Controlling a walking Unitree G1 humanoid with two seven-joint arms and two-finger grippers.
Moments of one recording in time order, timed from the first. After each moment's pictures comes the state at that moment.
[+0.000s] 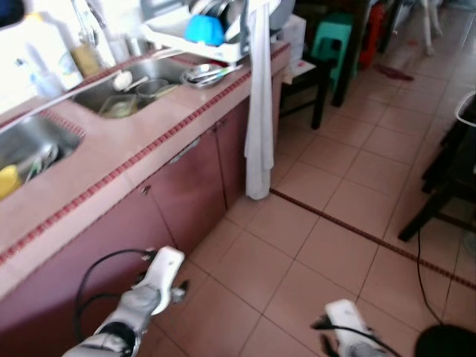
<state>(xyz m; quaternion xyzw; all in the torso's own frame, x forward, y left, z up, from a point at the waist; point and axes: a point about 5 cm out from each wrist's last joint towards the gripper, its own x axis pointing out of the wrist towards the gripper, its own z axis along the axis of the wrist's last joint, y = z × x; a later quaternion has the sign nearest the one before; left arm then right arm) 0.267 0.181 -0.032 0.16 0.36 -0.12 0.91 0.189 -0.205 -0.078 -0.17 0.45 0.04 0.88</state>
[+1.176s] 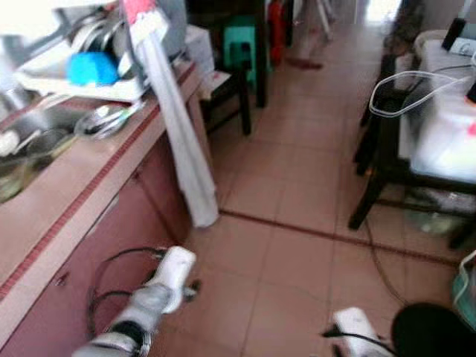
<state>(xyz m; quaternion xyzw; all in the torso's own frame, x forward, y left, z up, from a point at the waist) 0.269 0.153 -0.031 0.16 0.35 -0.16 0.91 0.177 -0.230 -0.079 -0.19 0.47 0.02 0.86</state>
